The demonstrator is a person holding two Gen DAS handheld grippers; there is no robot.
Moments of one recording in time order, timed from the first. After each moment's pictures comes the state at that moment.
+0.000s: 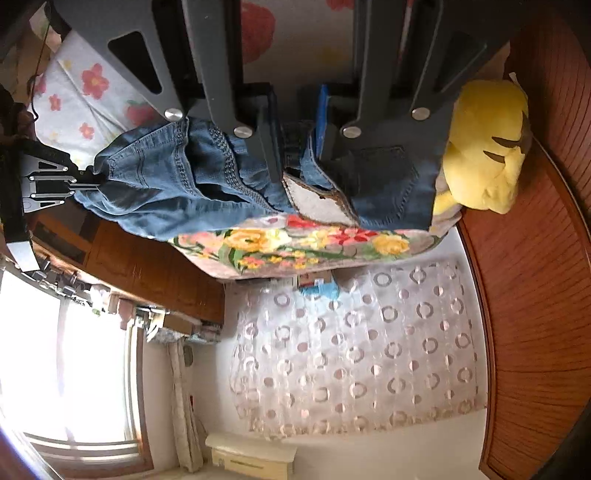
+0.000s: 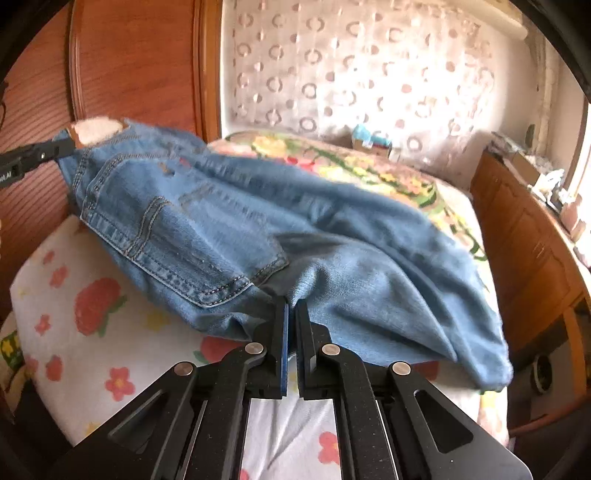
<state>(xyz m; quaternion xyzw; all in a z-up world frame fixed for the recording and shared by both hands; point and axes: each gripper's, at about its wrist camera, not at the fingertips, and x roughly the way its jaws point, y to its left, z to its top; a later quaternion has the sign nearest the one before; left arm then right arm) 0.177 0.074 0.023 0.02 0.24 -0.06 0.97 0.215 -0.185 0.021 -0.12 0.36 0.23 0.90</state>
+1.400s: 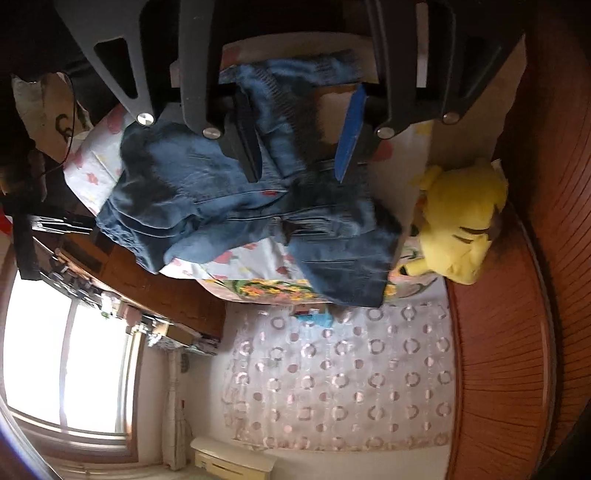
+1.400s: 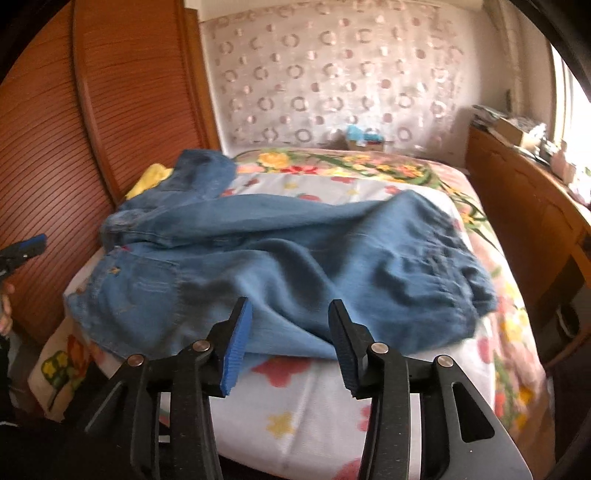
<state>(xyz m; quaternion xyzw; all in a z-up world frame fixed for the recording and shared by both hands) 0.027 0.127 -0.015 -0.02 0.29 -0.07 0.95 0.117 -0.237 0.026 -0.02 0.36 0.22 0.91</state>
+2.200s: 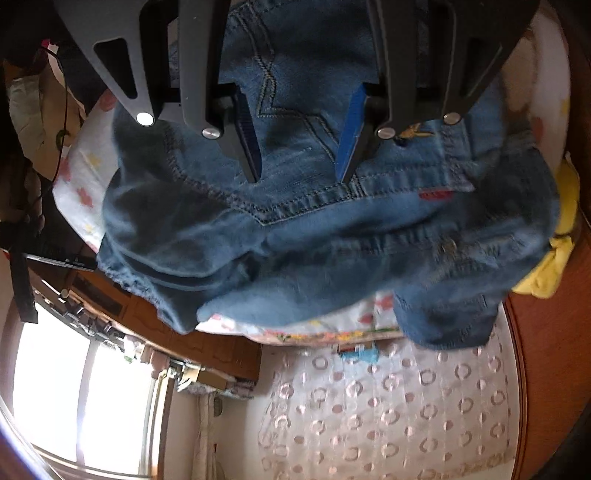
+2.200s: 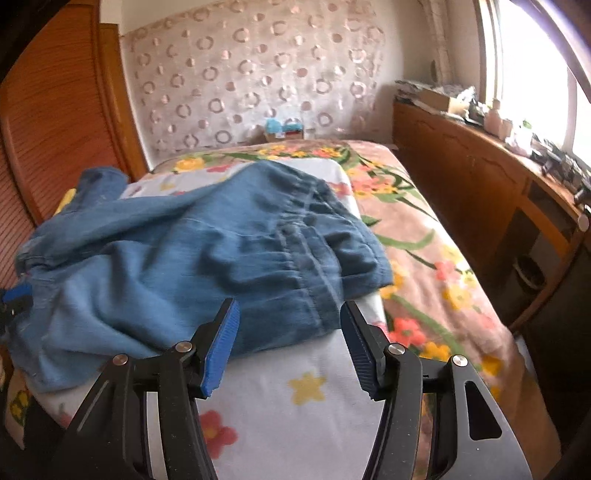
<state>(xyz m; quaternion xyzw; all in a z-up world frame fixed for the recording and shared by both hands) 0.116 0.016 -0.093 -0.01 0.36 -0.13 0.92 0.167 -0.343 -0.022 0.01 0.38 0.09 0.92</state>
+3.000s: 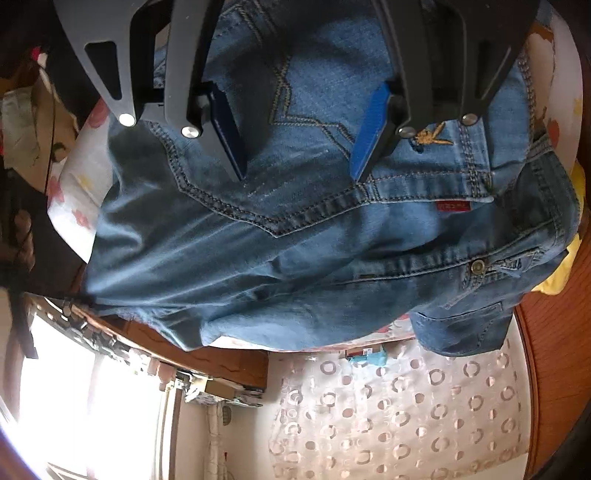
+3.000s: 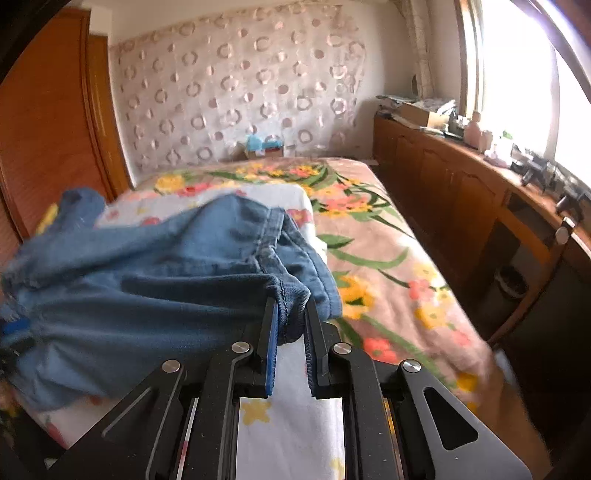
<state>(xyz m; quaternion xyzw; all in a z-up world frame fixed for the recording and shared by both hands) 0.113 0.008 -0.104 0.01 0.36 -0.14 0.92 0.171 -0.360 -0.004 -0.03 0.36 0.05 0.93</state>
